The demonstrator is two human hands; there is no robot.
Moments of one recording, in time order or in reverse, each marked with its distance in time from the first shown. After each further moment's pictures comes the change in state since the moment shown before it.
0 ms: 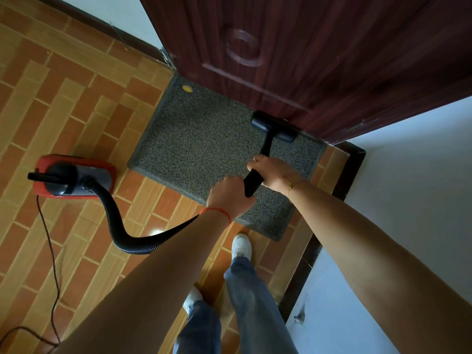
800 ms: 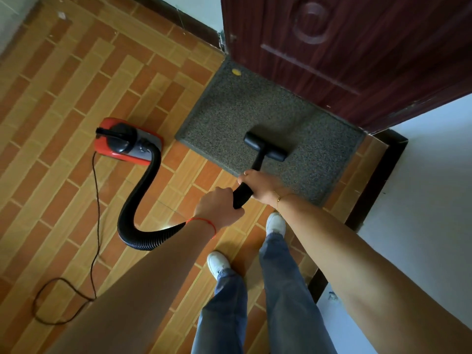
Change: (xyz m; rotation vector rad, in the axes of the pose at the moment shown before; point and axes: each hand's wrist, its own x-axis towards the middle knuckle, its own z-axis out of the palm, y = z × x) left_hand -0.174 -0.189 0.026 0.057 -0.073 -0.090; right_hand -0.035 -0.234 0.100 -0.034 -0.062 -0.135
